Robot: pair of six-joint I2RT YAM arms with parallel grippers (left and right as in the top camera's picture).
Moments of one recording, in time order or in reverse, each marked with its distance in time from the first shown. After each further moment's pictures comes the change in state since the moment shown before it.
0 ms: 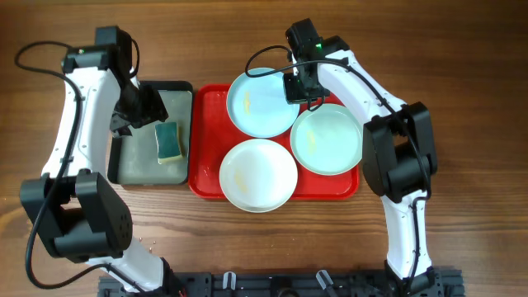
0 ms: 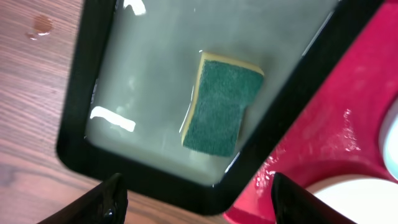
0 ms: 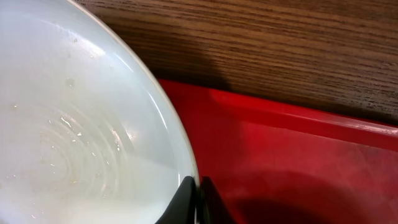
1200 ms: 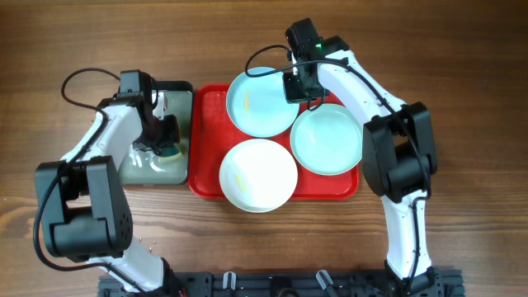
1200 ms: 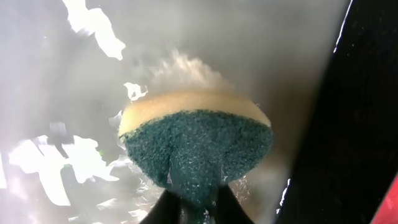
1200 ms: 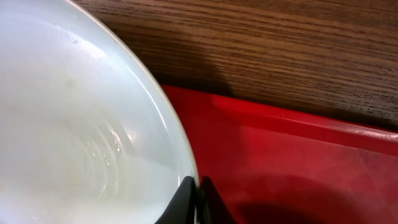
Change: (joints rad) left arm -0.006 0.002 -0.459 0.588 0.098 0.244; right arm 0.000 0.000 0.000 0.011 0.000 0.000
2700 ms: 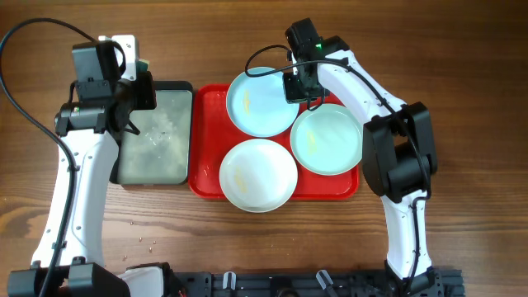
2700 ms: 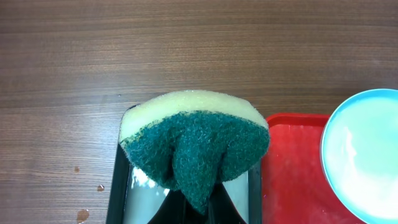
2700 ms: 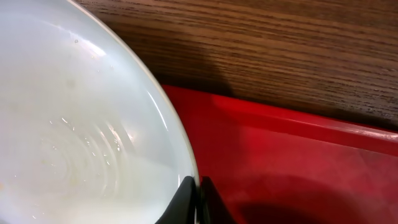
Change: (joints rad) left arm 0.000 -0.380 0.121 0.085 -0.060 0.127; right arm 0.000 0.000 0.000 0.000 0.000 -0.001
